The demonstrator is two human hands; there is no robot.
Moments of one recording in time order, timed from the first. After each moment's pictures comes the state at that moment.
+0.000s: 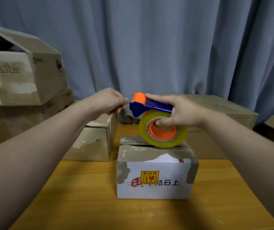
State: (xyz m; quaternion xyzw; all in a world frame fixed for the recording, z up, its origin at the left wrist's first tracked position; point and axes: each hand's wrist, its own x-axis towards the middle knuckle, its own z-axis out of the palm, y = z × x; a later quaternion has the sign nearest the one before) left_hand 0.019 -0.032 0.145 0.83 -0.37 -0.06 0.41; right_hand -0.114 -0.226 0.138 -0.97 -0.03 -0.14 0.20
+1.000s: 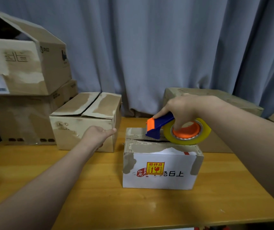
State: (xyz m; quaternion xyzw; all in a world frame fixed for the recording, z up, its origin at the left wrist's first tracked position) left_hand 0.031 0.013 0.023 0.85 -0.14 -0.08 0.50; right_hand -0.097 -0.205 0.144 -0.98 0.03 0.10 -0.17
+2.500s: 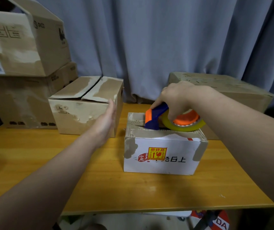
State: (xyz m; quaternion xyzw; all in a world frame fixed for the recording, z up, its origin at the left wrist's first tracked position) left_hand 0.011 -0.006 0.010 0.69 -0.22 -0.21 0.66; right_hand -0.089 -0.178 0.128 -0.97 0.02 0.09 -0.21
